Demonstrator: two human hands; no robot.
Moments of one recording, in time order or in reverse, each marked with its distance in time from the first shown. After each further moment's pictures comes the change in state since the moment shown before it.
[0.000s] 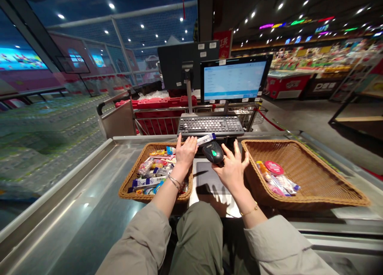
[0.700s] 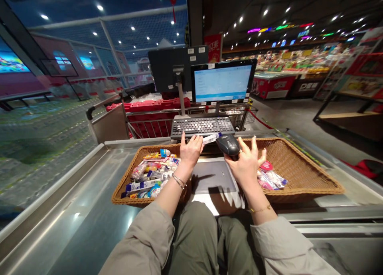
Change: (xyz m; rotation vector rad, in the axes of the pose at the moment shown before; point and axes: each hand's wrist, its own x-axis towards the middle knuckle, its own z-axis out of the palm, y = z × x) left_hand 0.029 0.045 -0.006 -0.097 -0.015 0.061; right_hand 0.015 0.044 -0.042 -0.117 0.119 0.159
